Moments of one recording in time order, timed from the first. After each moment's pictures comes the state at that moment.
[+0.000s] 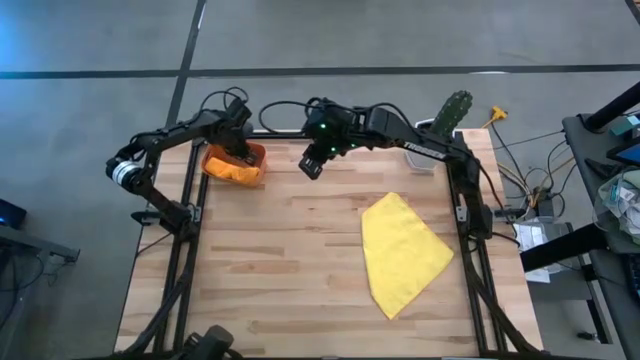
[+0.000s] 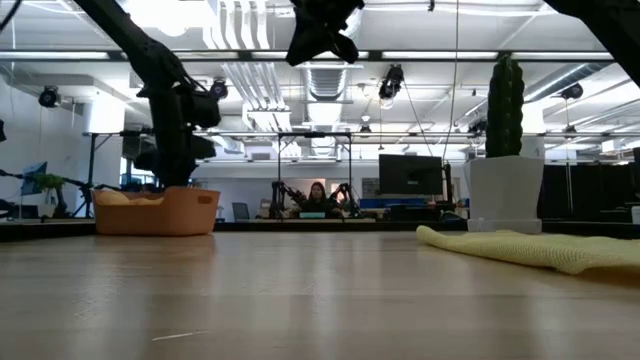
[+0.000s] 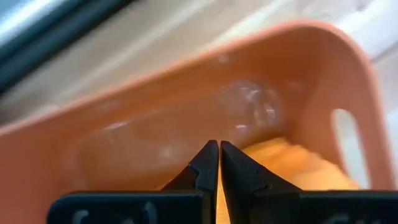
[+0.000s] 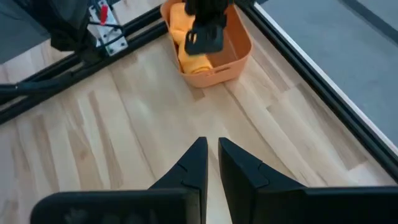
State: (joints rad) left arm 0.98 1.53 1.02 -0.78 0.03 -0.03; right arm -0.23 2.05 2.29 -1.05 0.01 0.29
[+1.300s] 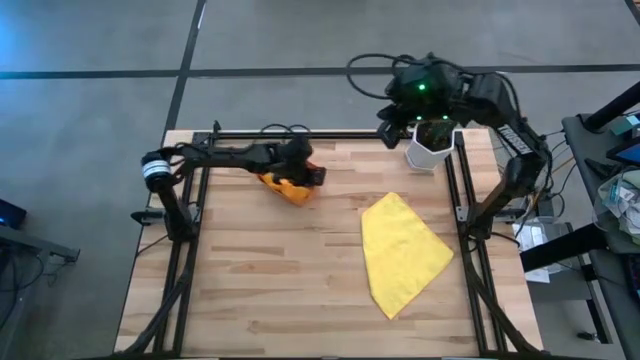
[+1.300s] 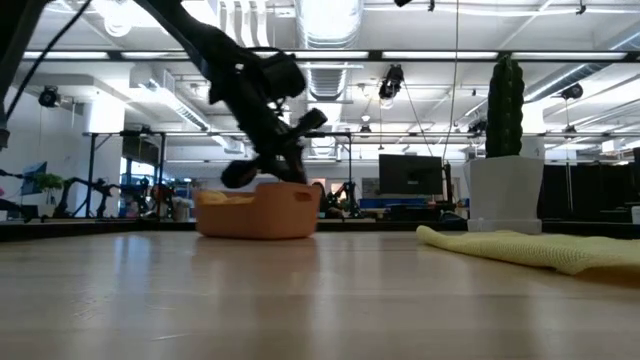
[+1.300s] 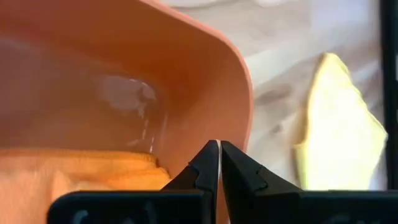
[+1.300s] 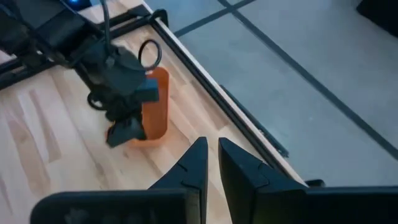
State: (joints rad) left arm 0.40 1.75 1.14 -0.30 0.18 -0.94; right arm -0.35 1.64 2.27 -1.40 0.19 0.14
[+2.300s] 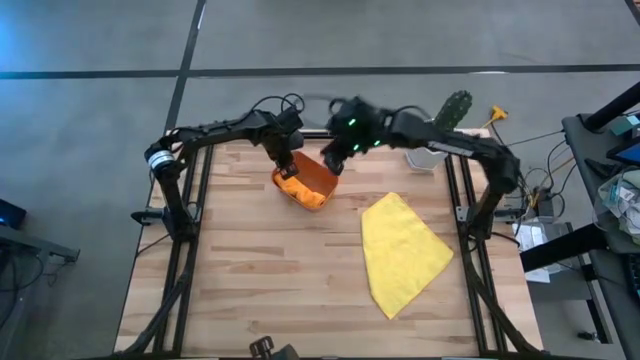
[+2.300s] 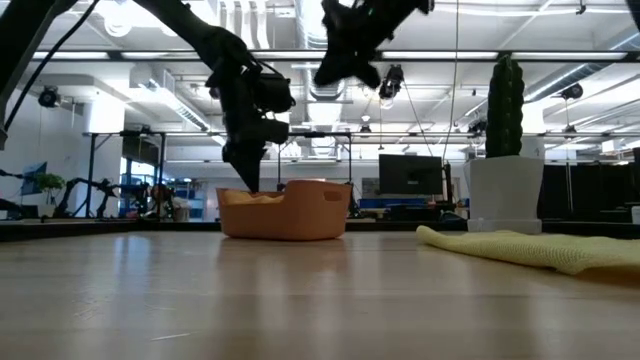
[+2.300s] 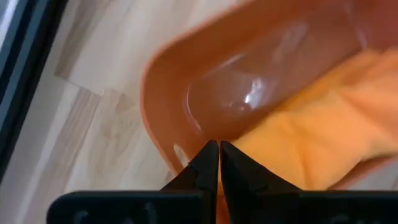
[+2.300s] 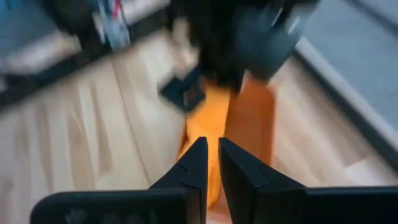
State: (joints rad) left arm 0.62 1.80 1.40 -0.88 0.09 0.19; right arm -0.33 1.76 1.71 -0.68 -0.13 0.20
